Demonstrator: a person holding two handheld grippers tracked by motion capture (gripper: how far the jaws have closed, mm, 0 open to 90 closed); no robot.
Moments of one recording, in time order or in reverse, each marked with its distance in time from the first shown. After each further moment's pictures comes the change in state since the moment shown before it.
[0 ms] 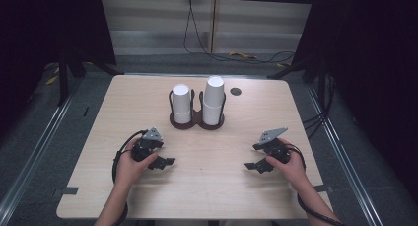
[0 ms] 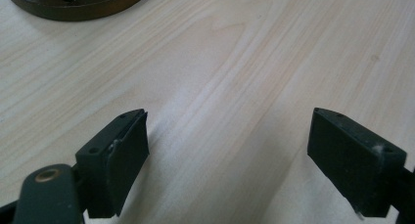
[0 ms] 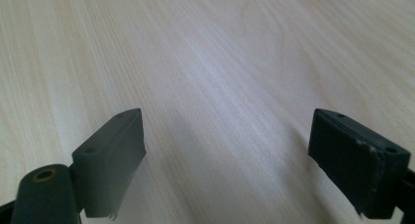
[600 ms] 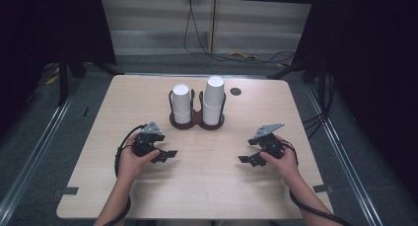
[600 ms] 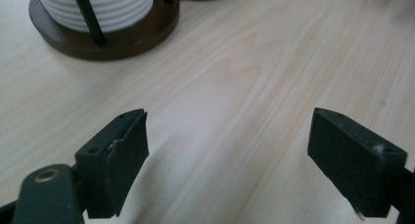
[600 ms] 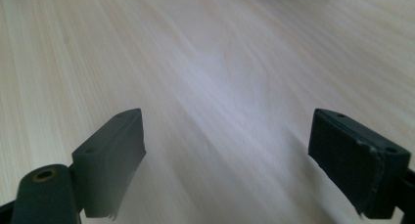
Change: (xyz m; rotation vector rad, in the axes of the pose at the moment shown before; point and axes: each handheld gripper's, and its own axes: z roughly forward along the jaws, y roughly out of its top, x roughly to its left) left arm 0.012 0.012 0.000 -0.094 0.001 -0.030; right arm -0.006 0.015 0.013 -0.085 -0.015 0.085
